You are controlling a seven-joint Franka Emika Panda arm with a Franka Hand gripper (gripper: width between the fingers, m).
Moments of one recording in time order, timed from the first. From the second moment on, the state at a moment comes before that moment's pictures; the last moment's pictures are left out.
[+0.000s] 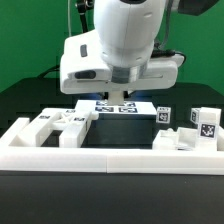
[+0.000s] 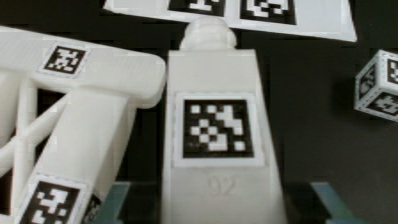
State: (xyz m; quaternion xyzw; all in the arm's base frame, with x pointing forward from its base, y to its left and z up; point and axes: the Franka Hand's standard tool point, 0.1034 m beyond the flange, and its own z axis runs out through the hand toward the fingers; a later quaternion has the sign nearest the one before) arm 0.506 -0.037 0.071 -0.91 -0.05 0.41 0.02
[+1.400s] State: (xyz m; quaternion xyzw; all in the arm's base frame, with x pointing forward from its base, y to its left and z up) arm 0.598 -0.018 0.123 -1.00 -0.04 -0.07 -0.01
